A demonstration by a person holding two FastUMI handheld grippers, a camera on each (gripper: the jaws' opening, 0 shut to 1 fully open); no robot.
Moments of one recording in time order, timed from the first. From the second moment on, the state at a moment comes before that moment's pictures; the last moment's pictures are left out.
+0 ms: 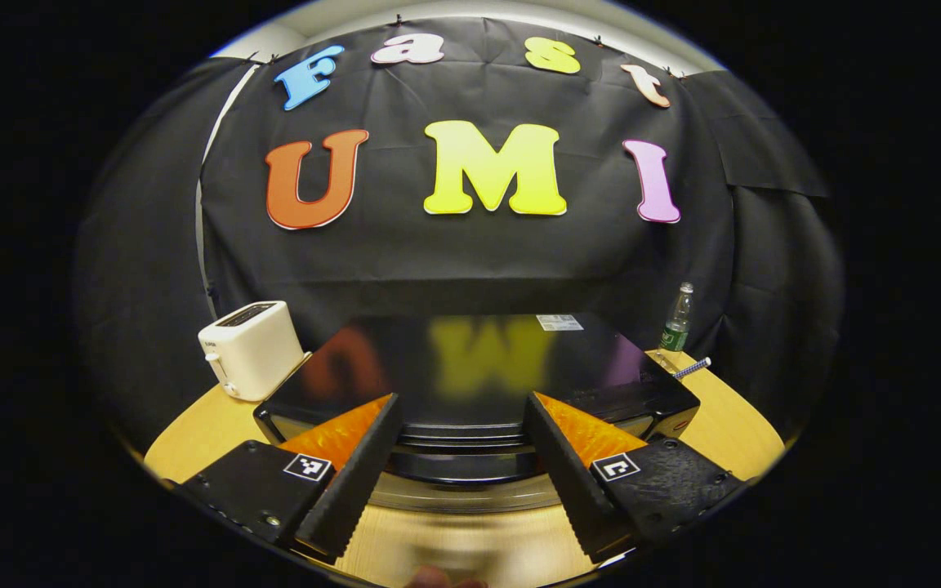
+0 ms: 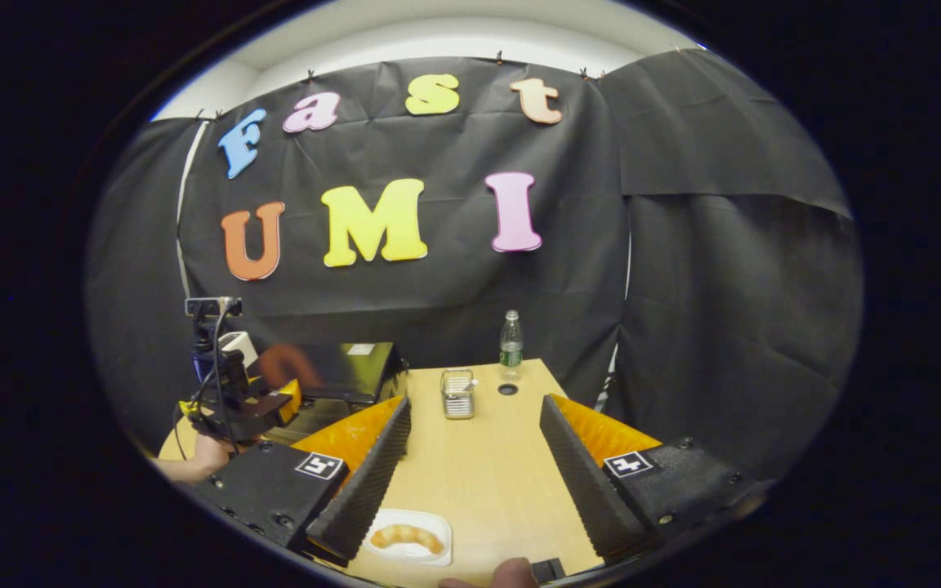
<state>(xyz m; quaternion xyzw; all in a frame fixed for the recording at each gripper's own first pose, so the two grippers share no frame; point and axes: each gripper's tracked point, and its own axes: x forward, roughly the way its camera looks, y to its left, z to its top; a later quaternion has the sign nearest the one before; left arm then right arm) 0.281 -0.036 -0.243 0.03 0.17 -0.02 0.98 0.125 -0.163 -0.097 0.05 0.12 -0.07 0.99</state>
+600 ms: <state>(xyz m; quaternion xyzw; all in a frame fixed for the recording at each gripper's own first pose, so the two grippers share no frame) 0.247 -0.030 -0.245 0.03 0.20 -0.02 0.98 0.096 -0.154 -0.092 0.05 0.11 -0.07 0.99</state>
